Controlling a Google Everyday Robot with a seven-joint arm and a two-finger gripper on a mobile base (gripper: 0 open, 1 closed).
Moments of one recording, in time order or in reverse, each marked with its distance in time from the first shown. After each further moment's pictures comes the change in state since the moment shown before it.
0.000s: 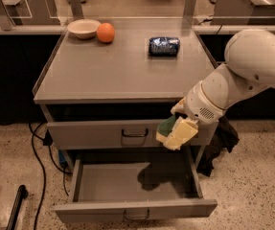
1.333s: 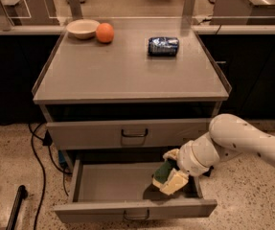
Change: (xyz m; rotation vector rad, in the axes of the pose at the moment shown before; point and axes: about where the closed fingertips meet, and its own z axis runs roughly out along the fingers) arm 0.105 0.020 0.166 -0.090 -0.084 -0.059
